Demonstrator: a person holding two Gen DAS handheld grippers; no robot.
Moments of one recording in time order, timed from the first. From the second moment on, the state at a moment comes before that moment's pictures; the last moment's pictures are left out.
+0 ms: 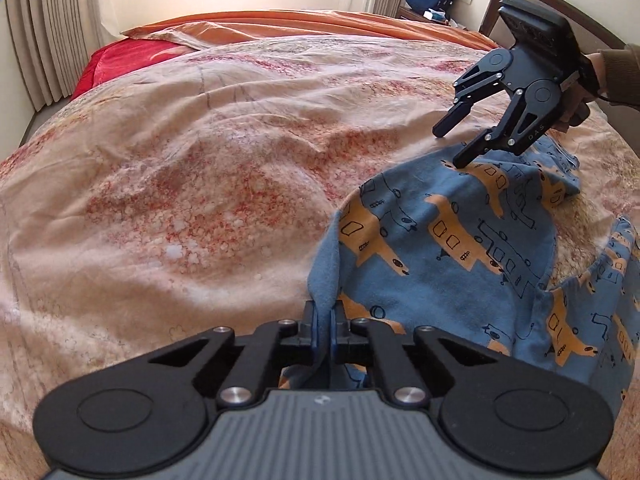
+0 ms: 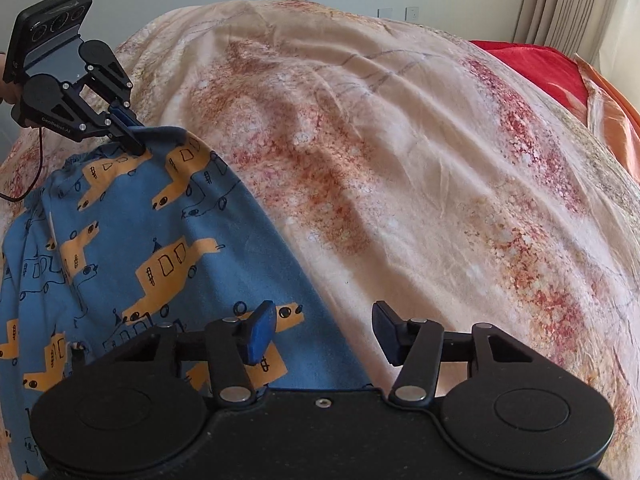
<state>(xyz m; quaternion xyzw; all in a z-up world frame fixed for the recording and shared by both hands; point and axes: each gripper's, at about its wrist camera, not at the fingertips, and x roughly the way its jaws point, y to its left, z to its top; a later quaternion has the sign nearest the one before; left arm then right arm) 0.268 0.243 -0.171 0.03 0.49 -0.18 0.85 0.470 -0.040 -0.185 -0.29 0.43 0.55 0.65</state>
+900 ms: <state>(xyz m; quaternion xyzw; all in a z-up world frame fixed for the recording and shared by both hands) 0.265 0.238 -0.151 0.08 0.43 -0.04 0.90 0.515 -0.054 -0.171 -0.23 0.42 0.47 0.74</state>
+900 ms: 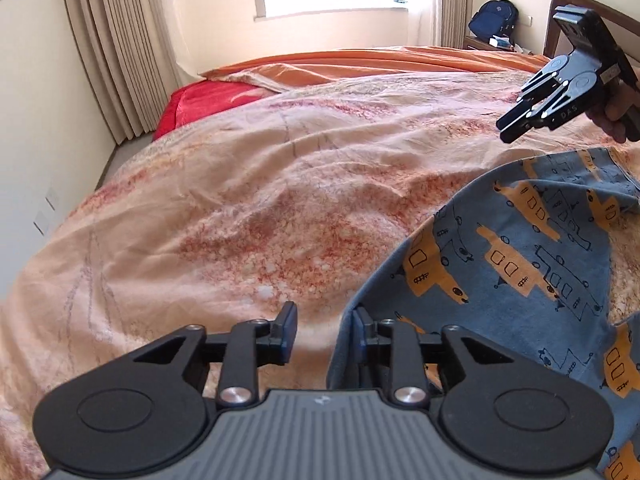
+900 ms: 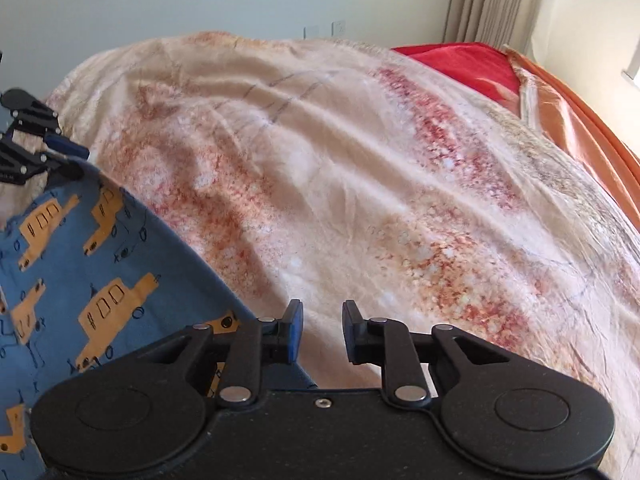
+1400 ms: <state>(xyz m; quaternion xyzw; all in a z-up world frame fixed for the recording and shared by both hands) 0.353 0.017 -0.181 -0.02 0.44 -0.25 0.86 0.493 -0.386 -0.170 0.00 0.54 0.18 0.82</state>
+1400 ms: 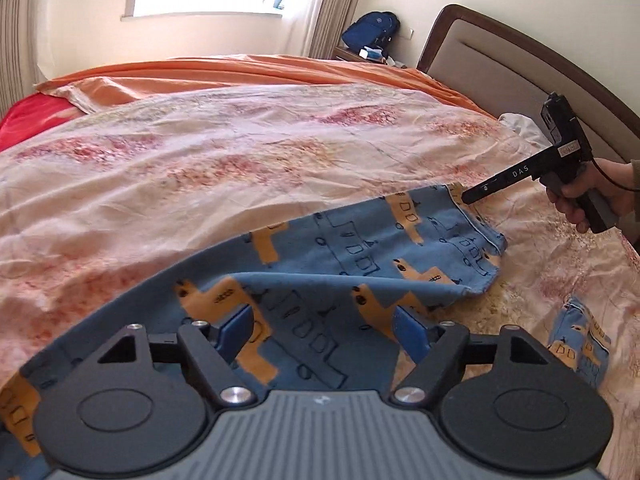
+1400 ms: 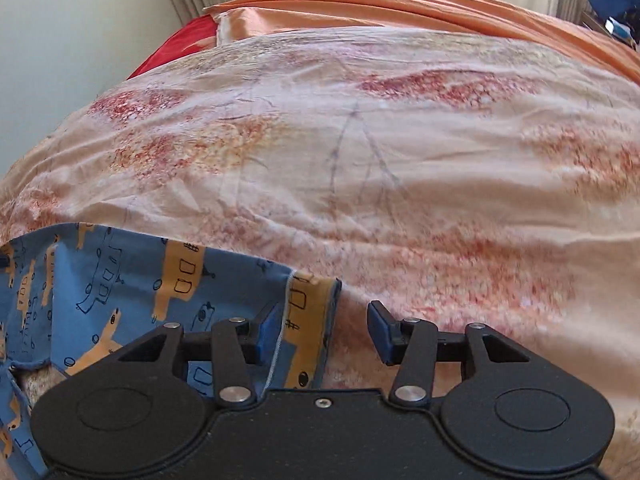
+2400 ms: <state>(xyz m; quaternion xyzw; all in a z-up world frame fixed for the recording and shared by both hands) 0.277 0.117 -0.198 0.04 0.52 -0.10 0.85 0.457 -0.364 -0.149 -0.07 0.49 0.26 0.83</state>
